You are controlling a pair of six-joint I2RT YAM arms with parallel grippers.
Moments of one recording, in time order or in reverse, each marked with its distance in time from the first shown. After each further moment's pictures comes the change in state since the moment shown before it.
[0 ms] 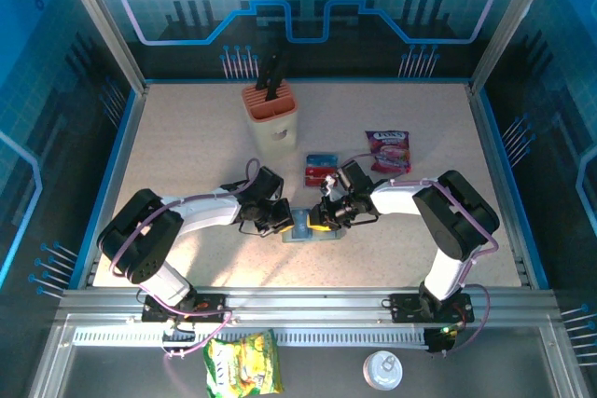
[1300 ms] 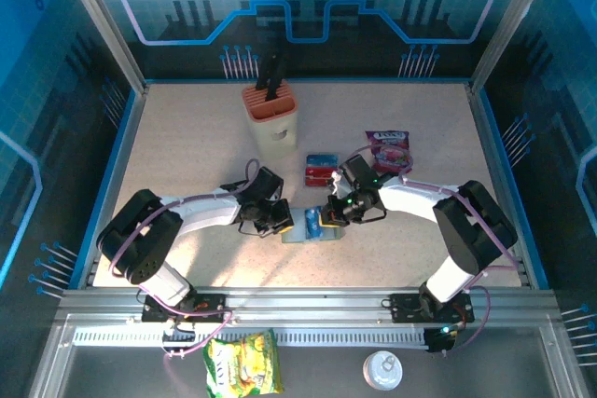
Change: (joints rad) left arm 0.001 -0.004 0.000 -0.014 0.000 0.000; right arm -0.017 -0.125 0.055 -0.291 0.149 -0.157
